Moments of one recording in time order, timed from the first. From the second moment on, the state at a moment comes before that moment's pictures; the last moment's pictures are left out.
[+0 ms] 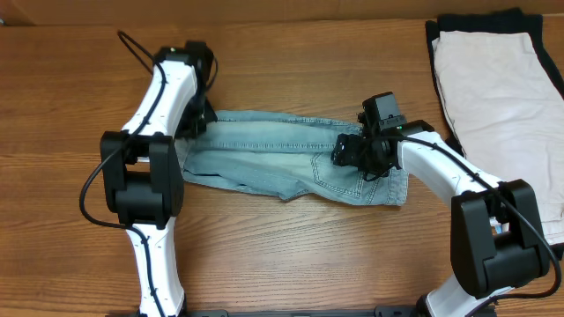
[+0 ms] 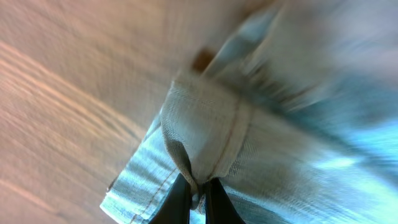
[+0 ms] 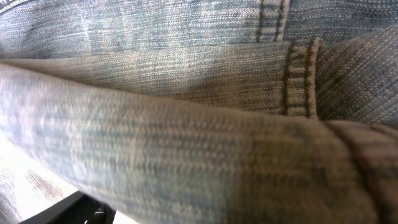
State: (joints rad) left arm -0.10 2.28 1.92 -1.31 -0.23 -0.62; right arm 0.26 1.80 1.09 -0.58 -0.23 0.46
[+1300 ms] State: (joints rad) left arm -0.08 2.28 2.32 -1.64 -0.25 -0.36; right arm 0.18 1.49 1.36 -1.11 -0.10 0.46
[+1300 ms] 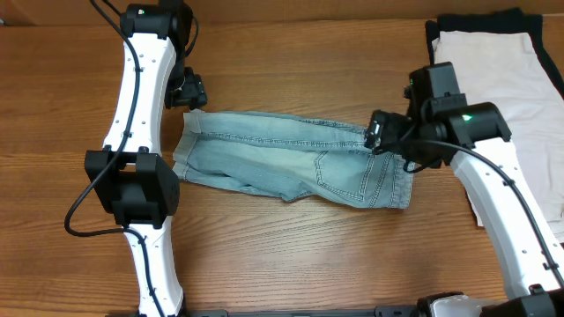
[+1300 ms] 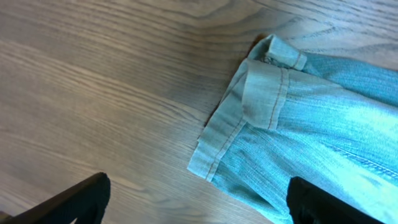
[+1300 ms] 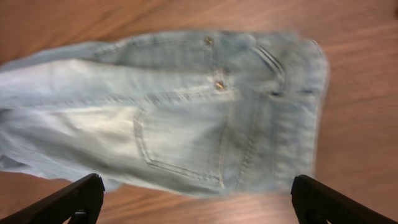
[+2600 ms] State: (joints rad) left arm -0.03 2.26 1.73 -1.05 0.04 -0.02; right arm -0.05 1.53 0.88 -0.65 -0.24 0.49
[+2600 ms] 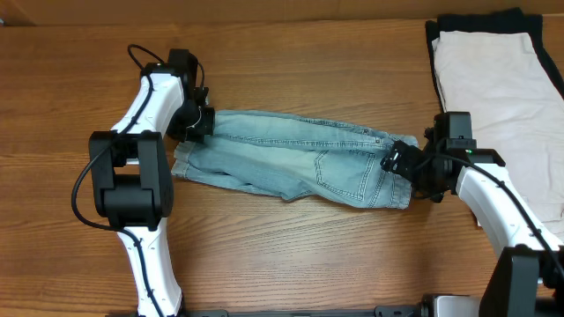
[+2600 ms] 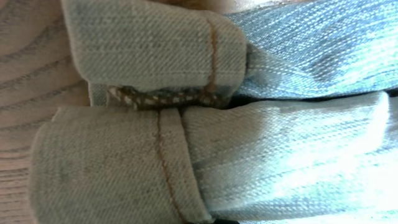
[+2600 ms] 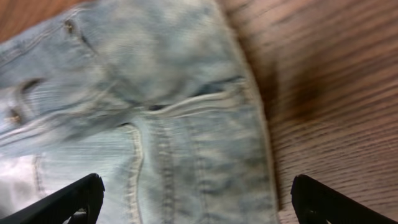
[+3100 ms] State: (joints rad) left arm -0.03 2.26 1.73 -1.05 0.05 -0.02; right arm -0.06 1.67 0.87 -0.52 -0.28 0.55
